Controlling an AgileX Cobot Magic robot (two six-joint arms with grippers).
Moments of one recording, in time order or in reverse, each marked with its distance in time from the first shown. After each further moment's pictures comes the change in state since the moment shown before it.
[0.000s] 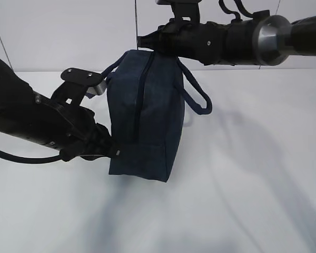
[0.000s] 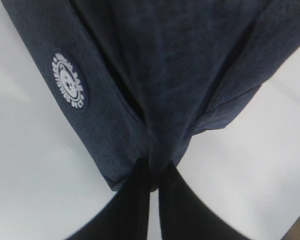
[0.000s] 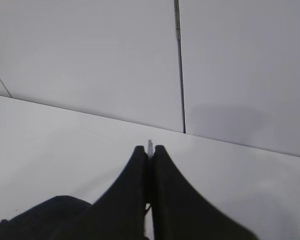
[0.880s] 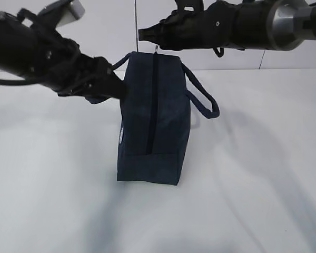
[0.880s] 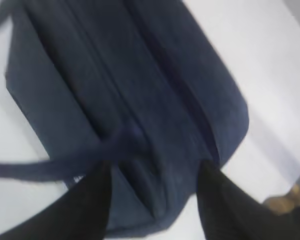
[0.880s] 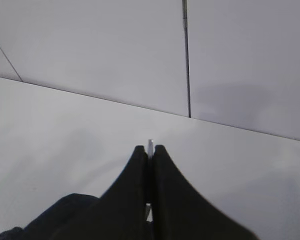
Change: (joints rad) left arm 0.111 -0.077 -0.215 -0.057 0.290 -0.120; right arm -0.004 -0.063 -0.009 0.010 0.164 0.002
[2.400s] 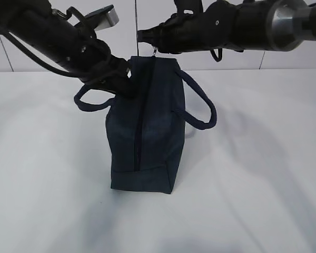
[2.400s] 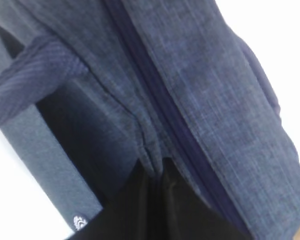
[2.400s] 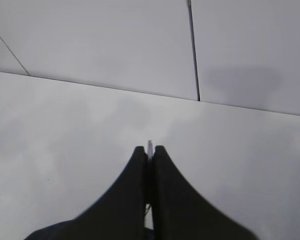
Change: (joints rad) left arm 0.056 0.326 -0.383 0.094 0.267 0.030; right arm 0.000 0.000 -0.002 0.067 0.040 0.000
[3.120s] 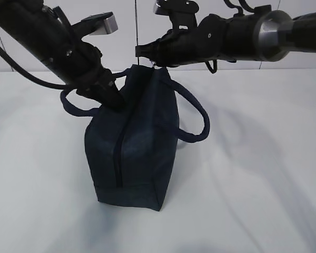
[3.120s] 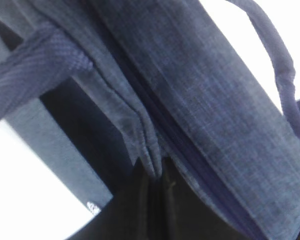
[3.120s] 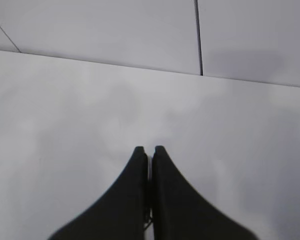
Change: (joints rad) left arm 0.002 -0.036 0.000 0.115 0.160 0.065; right arm 0.000 0.063 -0.020 0.007 0.025 0.000
